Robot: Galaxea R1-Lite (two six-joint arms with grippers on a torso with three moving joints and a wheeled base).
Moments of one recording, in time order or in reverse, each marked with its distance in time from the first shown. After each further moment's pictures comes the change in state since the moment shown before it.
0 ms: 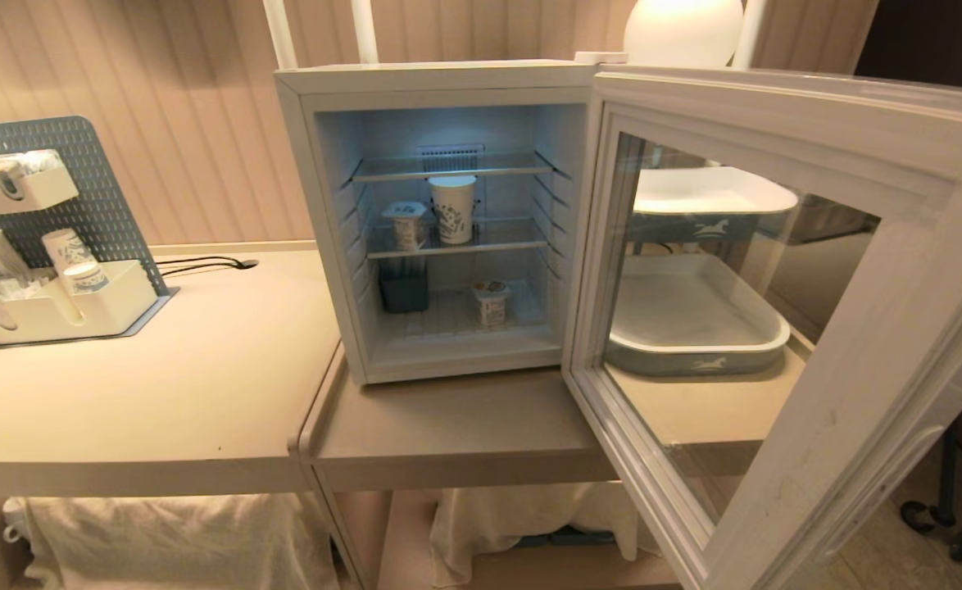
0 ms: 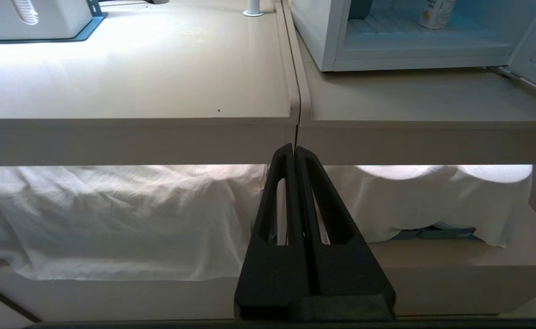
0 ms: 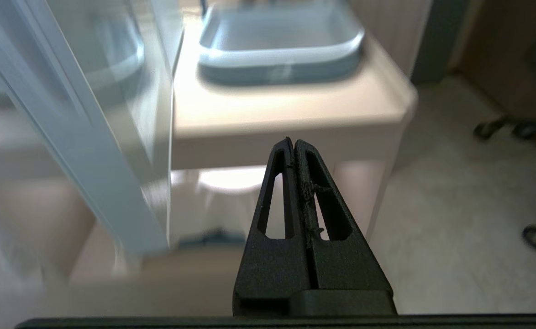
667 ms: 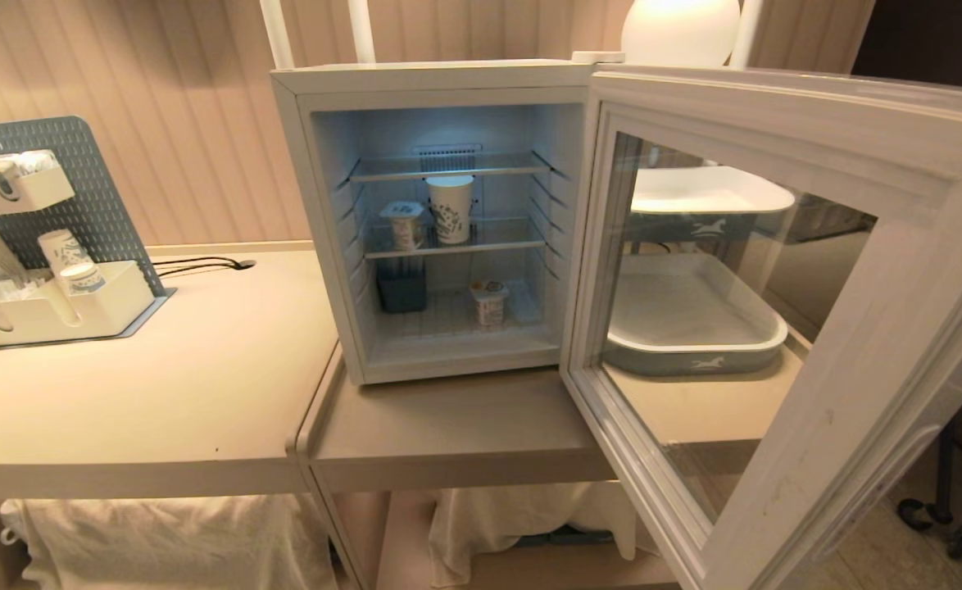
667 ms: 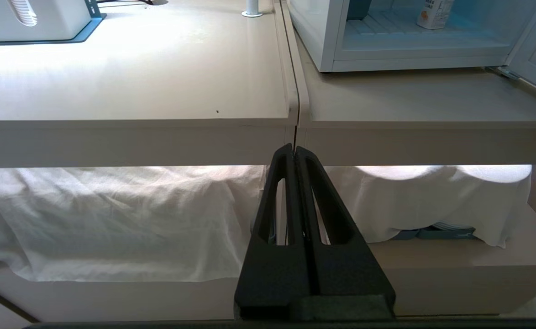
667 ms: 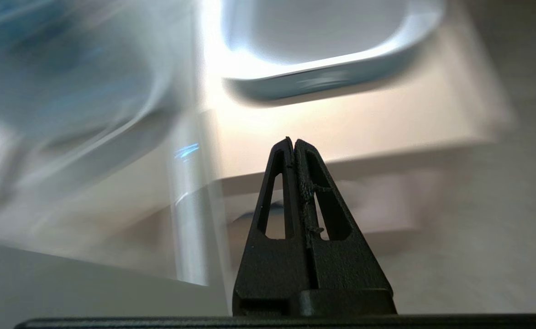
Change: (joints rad) left arm 0.000 0.000 0.000 0.000 0.000 0.000; right arm -0.111 1.041 -0.569 -0.149 0.215 0.163
